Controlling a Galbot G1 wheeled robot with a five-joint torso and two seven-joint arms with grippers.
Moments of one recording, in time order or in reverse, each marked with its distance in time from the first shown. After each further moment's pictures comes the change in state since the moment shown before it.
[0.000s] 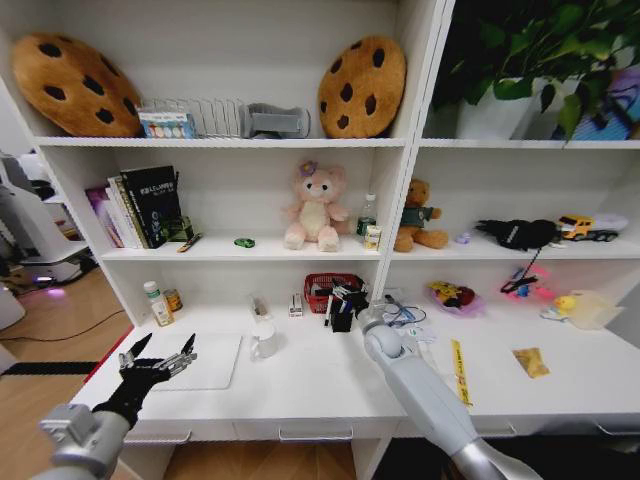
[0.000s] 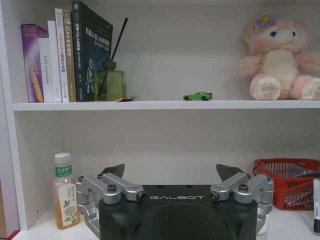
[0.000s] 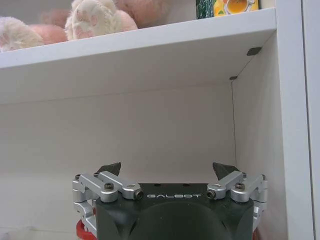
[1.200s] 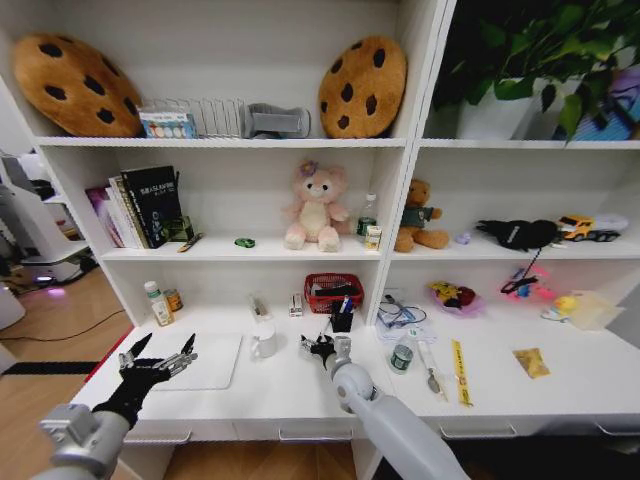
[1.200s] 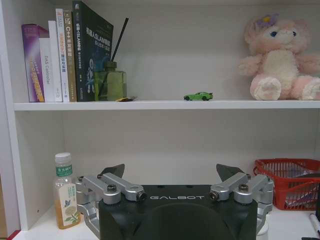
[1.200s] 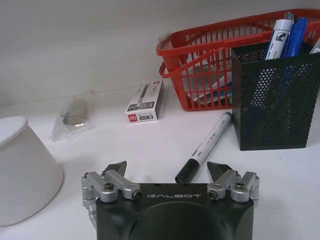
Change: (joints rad) left arm 0.000 0.000 0.000 0.000 0.000 0.000 0.000; right arm -0.125 0.057 -0.224 0.146 0.262 -0.359 0.320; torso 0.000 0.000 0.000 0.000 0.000
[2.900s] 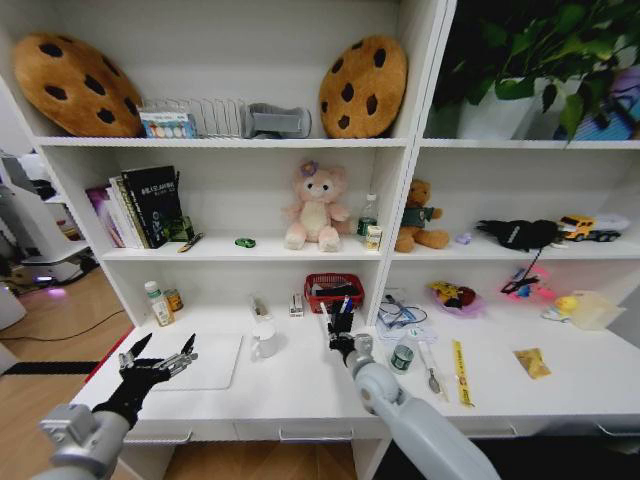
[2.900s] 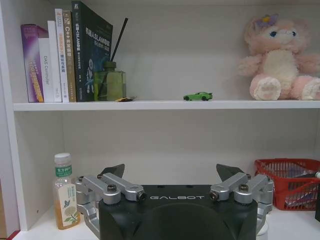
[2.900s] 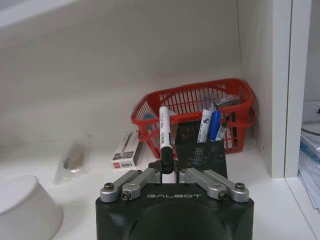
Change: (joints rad) left arm 0.000 0.000 0.000 0.000 0.000 0.000 0.000; right arm -0.113 -0.268 0.181 0.390 0.206 -0.076 0.030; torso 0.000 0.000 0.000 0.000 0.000
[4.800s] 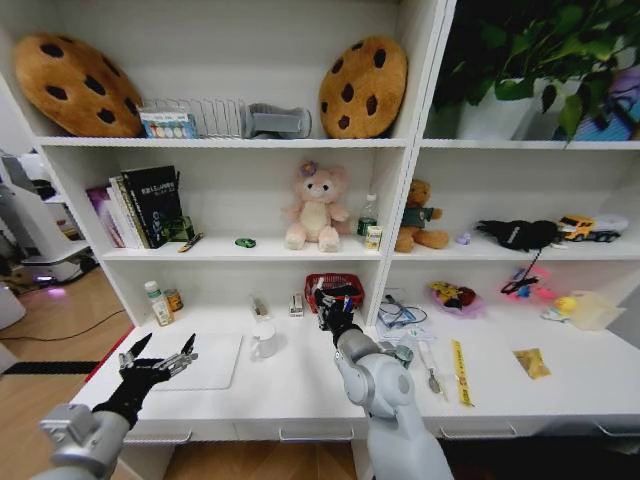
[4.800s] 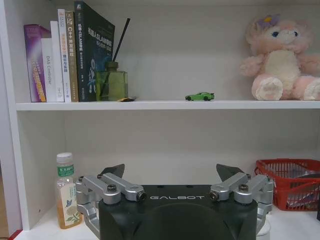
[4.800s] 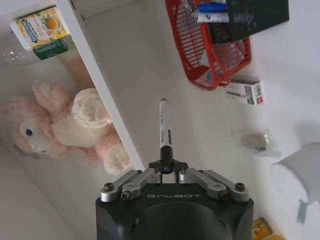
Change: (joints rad) left arm 0.000 0.000 0.000 0.000 0.000 0.000 -0.001; right arm -0.160 0.574 0.231 0.280 0.869 0.634 0.279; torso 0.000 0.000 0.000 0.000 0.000
